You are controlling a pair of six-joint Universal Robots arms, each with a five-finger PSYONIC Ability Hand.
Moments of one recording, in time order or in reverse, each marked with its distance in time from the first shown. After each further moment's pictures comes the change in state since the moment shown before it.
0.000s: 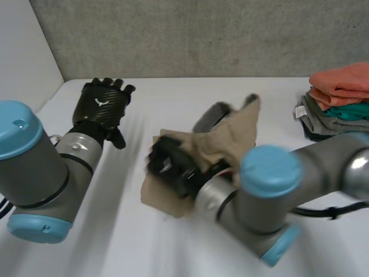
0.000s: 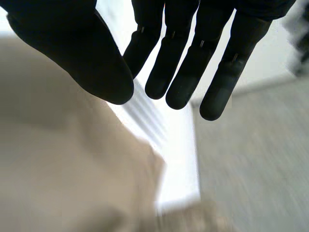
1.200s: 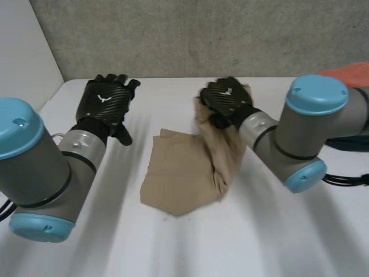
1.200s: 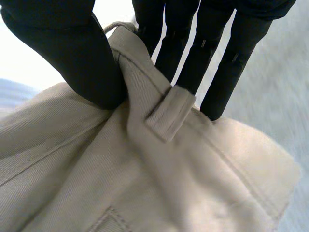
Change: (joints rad) left arm -0.025 0.005 0.022 -0.003 0.001 -0.075; right arm -0.244 0.019 -0.301 0.150 0.099 0.710; left_hand 0.000 0.000 0.000 0.000 0.000; right_hand -0.021 -0.006 -0.038 0.004 -0.064
